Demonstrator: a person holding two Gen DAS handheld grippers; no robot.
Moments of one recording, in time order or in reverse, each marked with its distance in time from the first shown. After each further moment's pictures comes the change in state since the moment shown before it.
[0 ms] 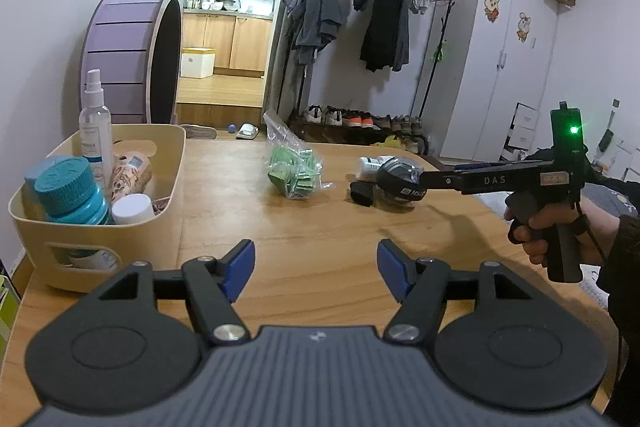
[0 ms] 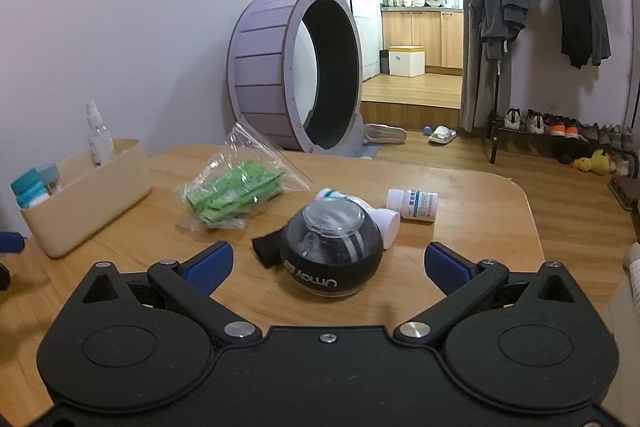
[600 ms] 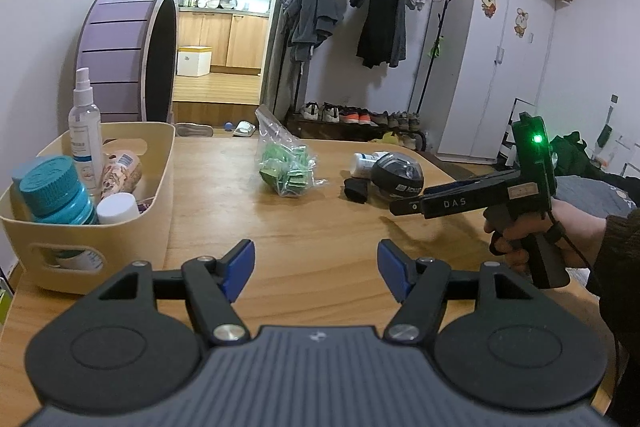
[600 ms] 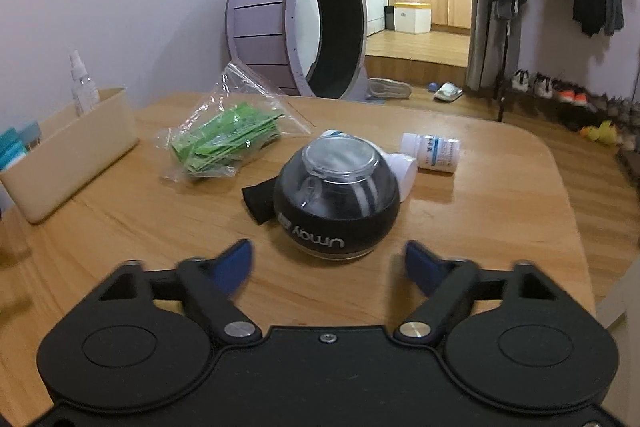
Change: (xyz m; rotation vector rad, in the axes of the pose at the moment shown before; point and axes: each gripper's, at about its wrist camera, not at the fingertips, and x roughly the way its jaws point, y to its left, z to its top) left arm 0.004 -0.006 0.000 0.005 0.008 -0.003; right arm 0.032 -0.001 -0.011 0.007 0.132 0.021
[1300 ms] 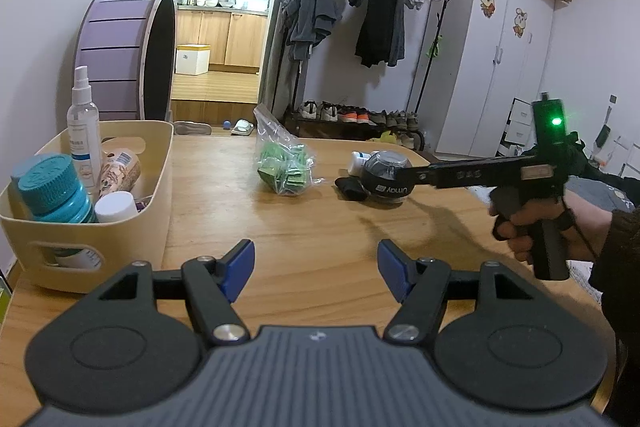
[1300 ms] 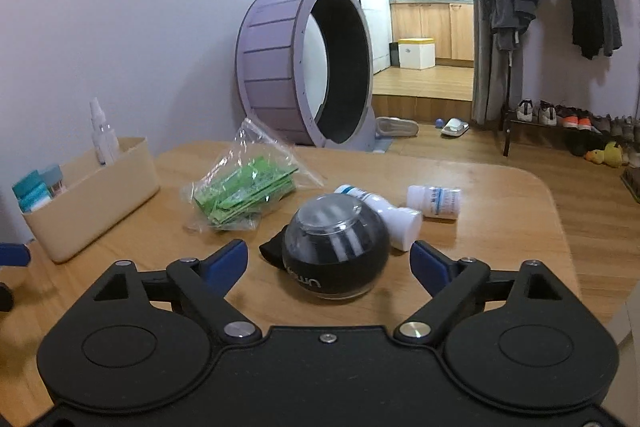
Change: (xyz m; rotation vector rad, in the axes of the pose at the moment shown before) left arm 0.001 -0.001 0.000 0.000 0.004 -0.009; right arm -0.016 0.004 0.014 -0.001 -0.111 0.032
